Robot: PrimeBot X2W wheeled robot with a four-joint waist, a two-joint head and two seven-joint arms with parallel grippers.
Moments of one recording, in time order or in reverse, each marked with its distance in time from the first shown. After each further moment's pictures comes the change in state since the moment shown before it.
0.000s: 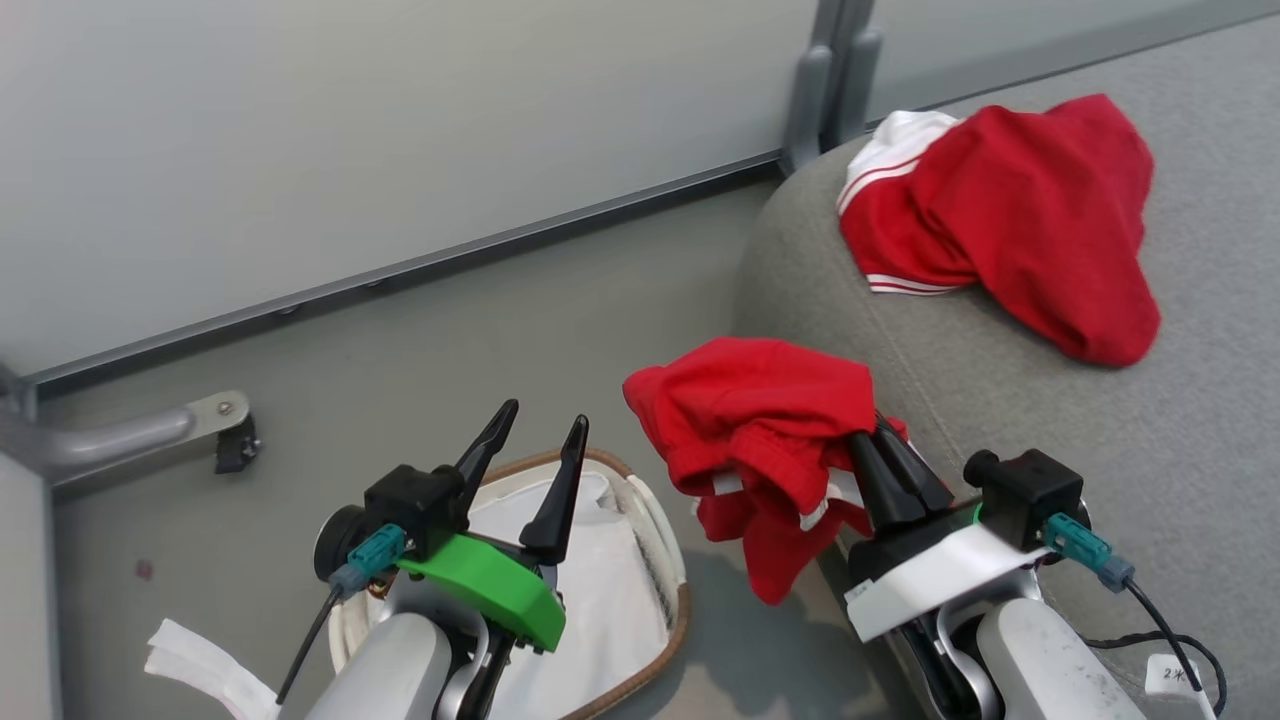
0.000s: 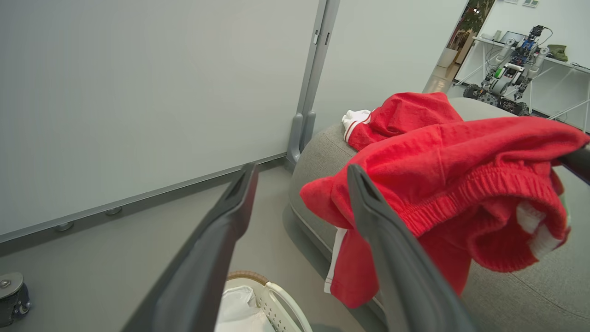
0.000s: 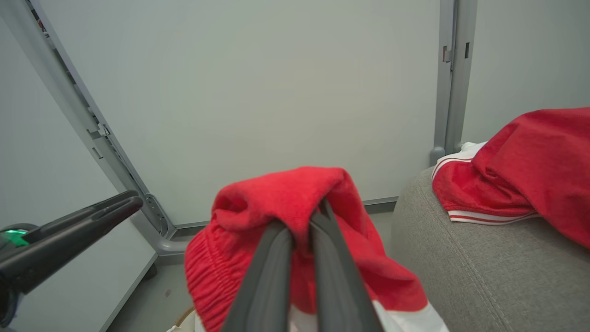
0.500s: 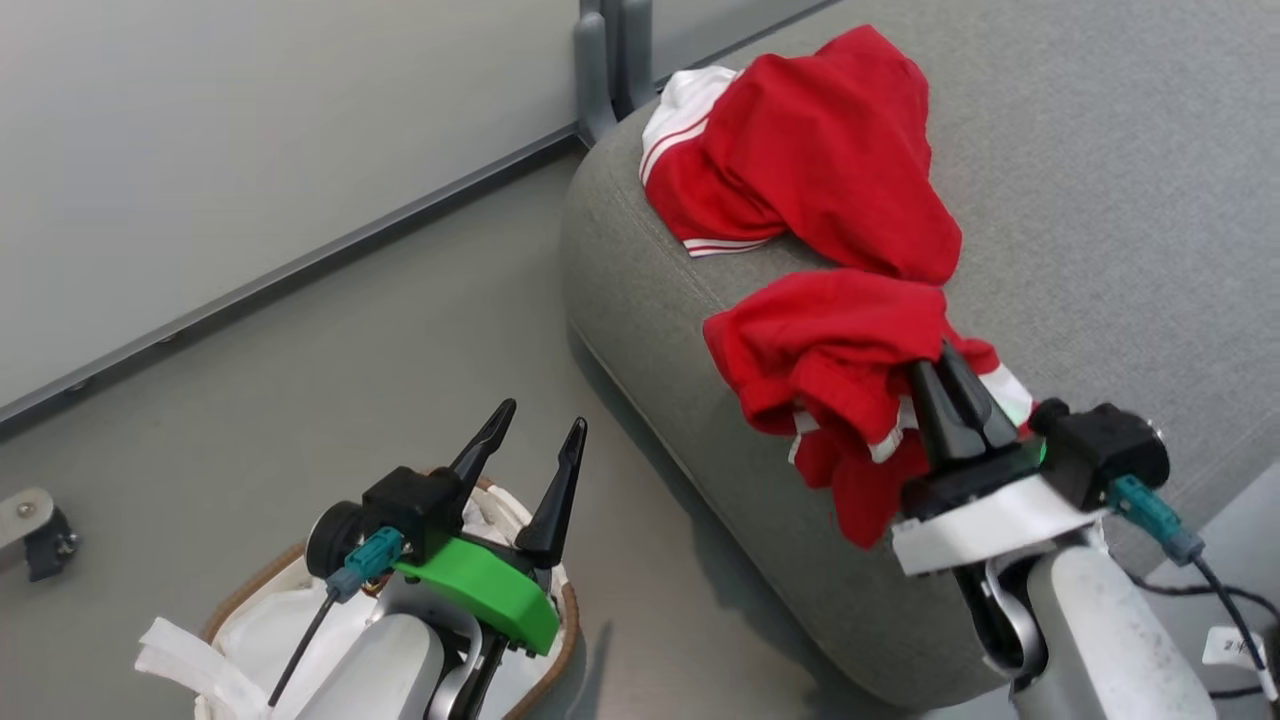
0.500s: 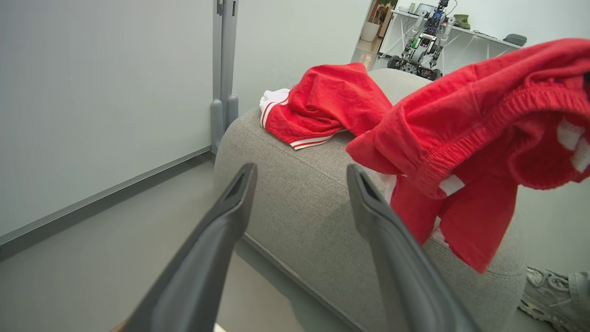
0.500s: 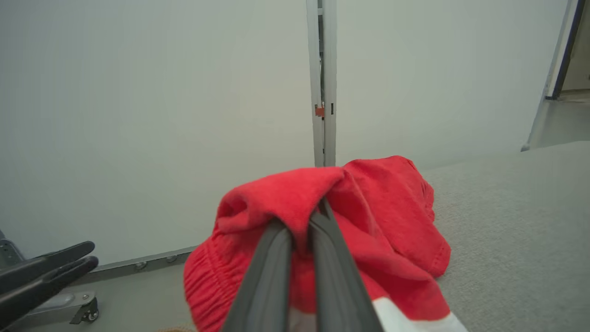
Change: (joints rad) left arm 0.007 0.025 -0.012 -0.022 0.014 0.000 0.000; right arm -0.019 -0.002 -0.109 -0.113 -0.119 0.000 0.000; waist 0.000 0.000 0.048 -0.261
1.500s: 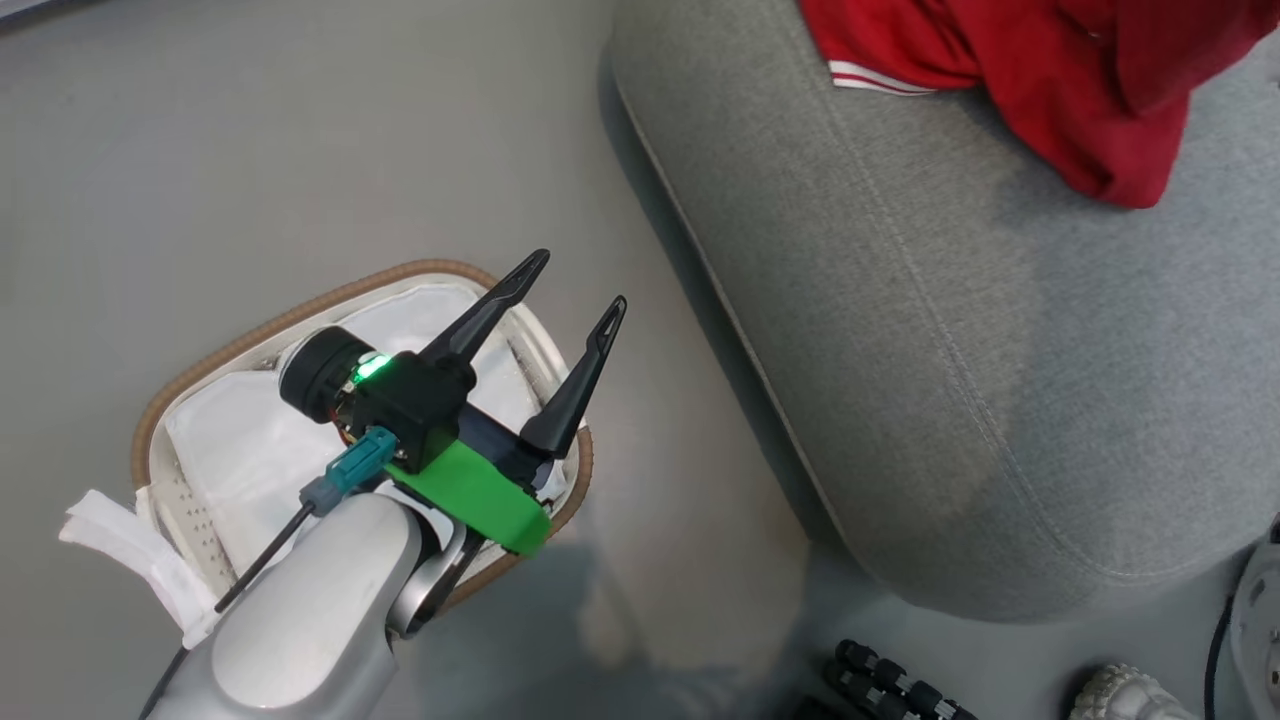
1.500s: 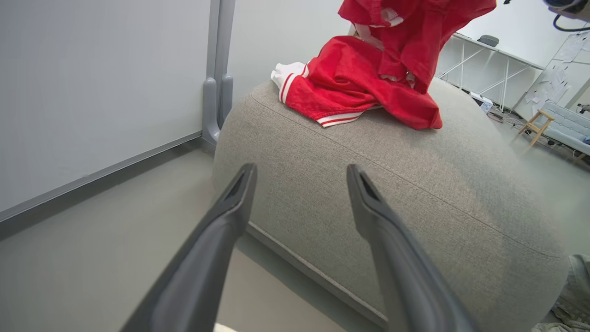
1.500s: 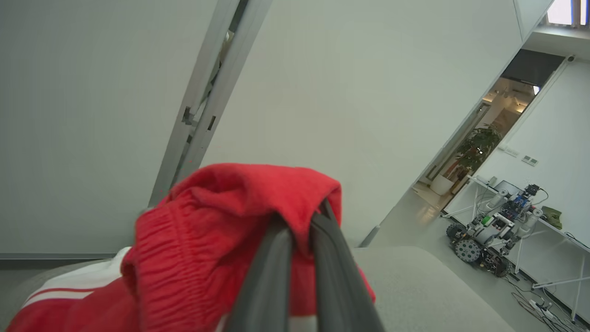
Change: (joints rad) left arm -0.243 0.167 -0.183 -0.188 -0.003 0.000 0.000; right arm -0.764 -0.162 -0.472 0.397 -0.433 0.000 0.000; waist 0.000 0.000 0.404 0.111
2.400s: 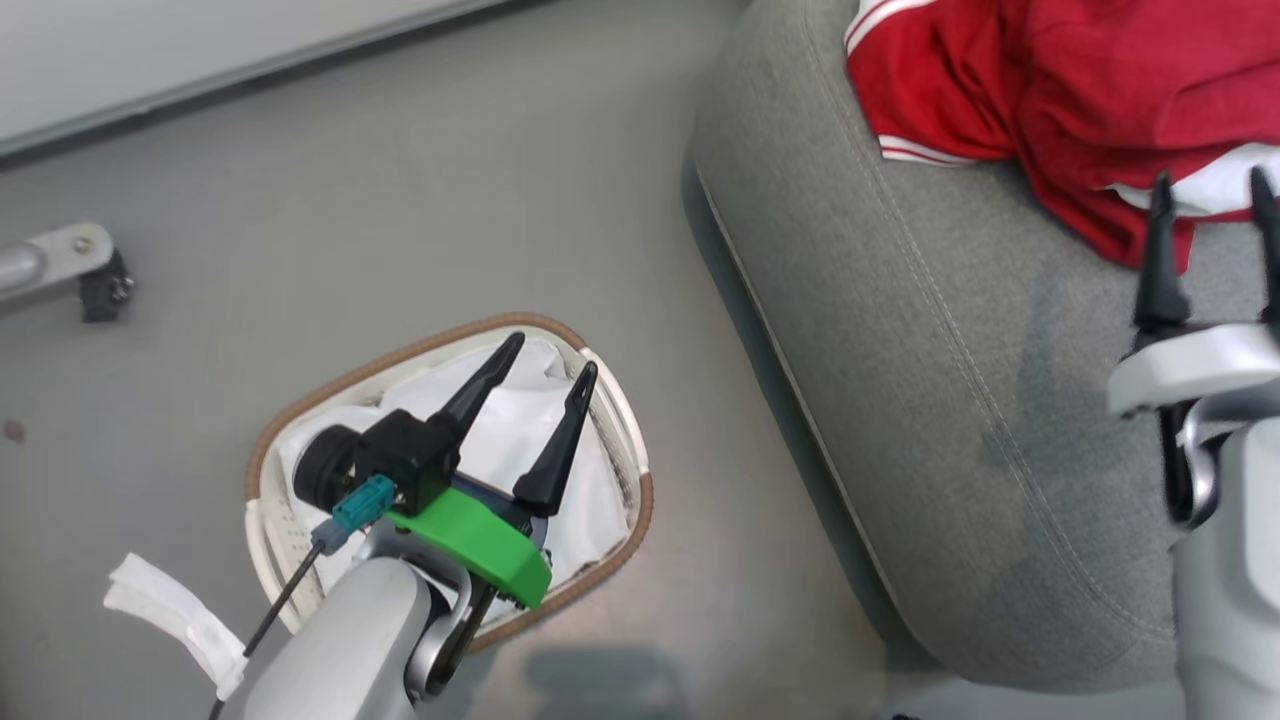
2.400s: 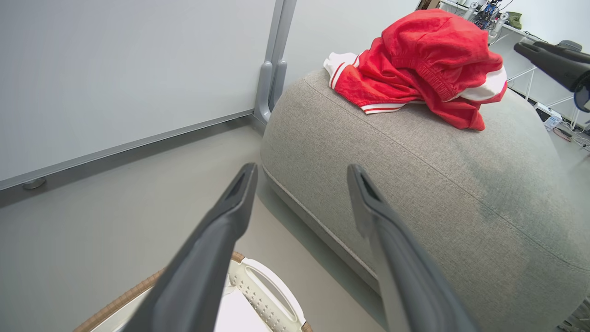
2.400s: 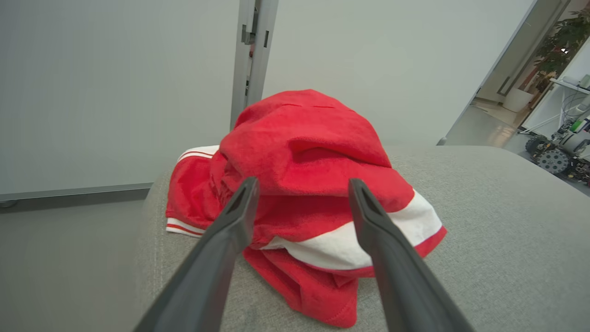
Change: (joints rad) left arm 0.123 -0.082 0.081 0.118 -0.033 0.000 0.000; right arm 0.500 0.114 0.014 -0.138 0.165 0.000 0.000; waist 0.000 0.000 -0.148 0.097
